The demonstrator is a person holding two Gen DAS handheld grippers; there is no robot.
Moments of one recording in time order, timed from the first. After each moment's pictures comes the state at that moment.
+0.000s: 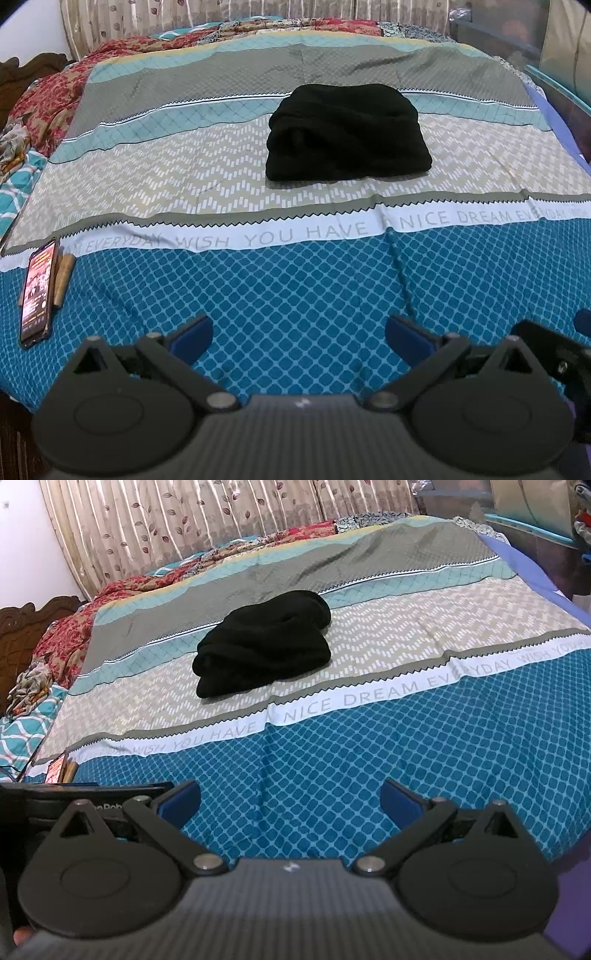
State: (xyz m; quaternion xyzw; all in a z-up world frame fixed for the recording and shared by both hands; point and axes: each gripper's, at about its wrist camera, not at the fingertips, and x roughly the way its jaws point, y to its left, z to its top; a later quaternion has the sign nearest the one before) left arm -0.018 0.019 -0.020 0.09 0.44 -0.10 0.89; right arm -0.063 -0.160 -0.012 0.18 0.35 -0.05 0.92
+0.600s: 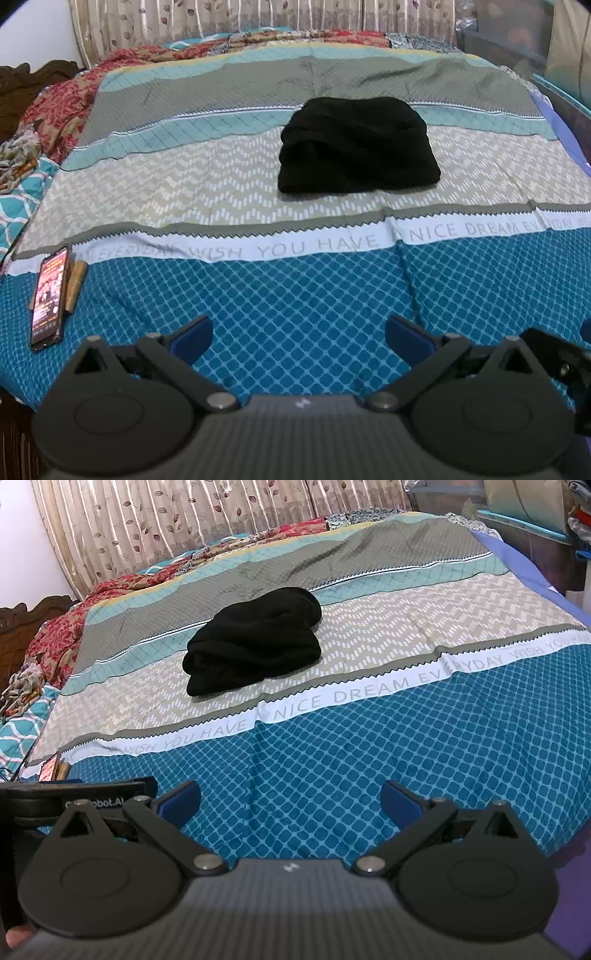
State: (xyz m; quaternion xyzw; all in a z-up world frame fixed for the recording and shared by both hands) left arm -0.021 0.023 -0.014 0.09 0.42 -0.09 0.90; right arm -0.064 -0.162 -0.012 0.18 0.36 -0.06 0.91
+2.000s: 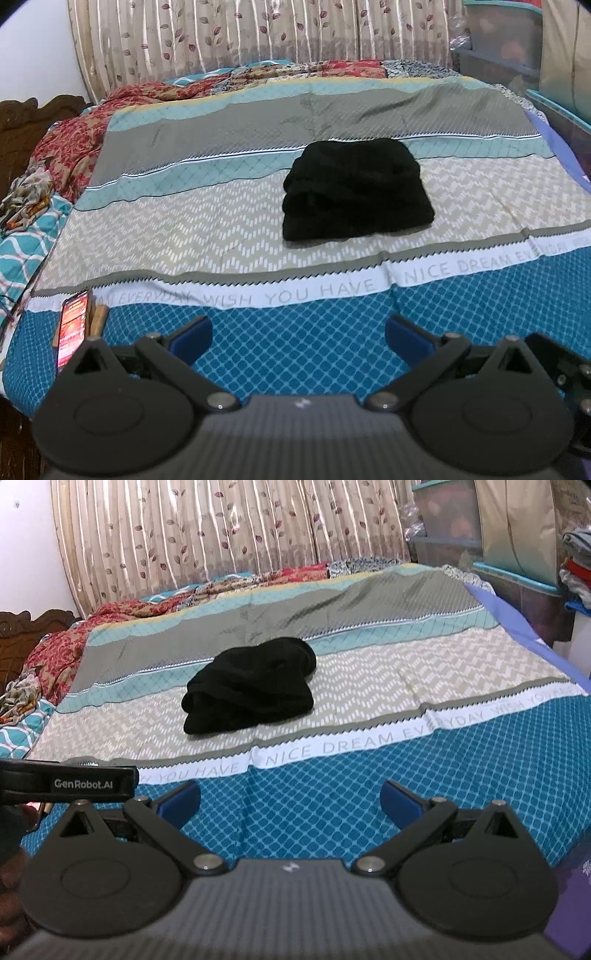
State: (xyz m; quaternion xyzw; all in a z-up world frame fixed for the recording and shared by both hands) left arm -0.024 0.009 0.023 0.11 0.38 -0.09 0.92; right arm -0.069 -0.161 0.013 0.14 0.29 -0.08 0.94
